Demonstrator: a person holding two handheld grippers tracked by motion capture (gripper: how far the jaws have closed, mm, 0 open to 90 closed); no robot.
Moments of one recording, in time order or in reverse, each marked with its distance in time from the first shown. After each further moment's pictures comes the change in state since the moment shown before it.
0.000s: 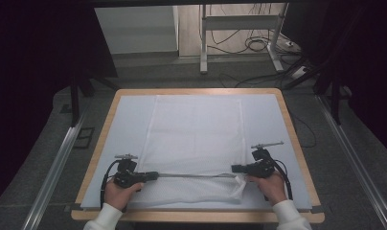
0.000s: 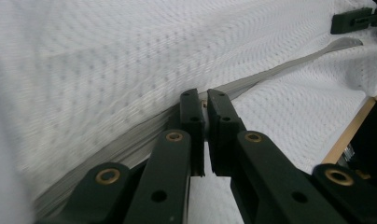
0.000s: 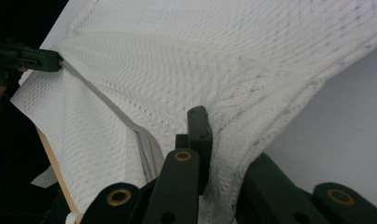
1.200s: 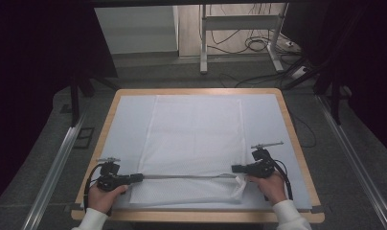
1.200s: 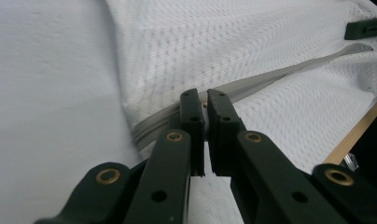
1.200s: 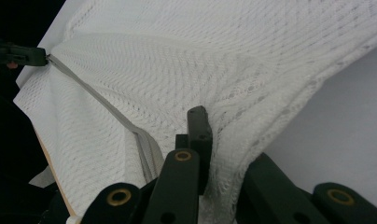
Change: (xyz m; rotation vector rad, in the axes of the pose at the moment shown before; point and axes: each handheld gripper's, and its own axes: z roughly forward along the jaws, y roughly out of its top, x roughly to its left) left arm 0.028 -0.017 -0.034 -0.038 0.033 -0.053; right arm -0.001 0.000 0.000 0.002 -0.007 -0.005
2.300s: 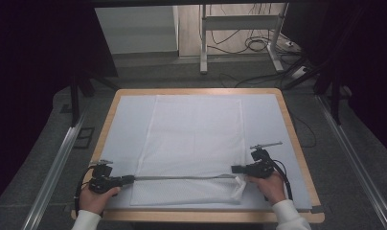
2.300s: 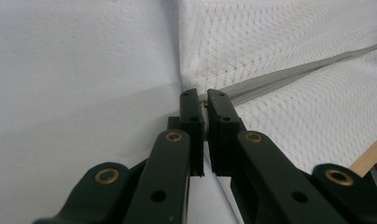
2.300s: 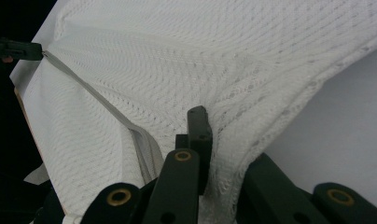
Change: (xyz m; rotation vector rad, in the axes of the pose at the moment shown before) left arm 0.013 -0.007 -0.010 0.012 0.087 0.014; right arm 0.000 -0.001 0.003 0.014 -0.008 -0.013
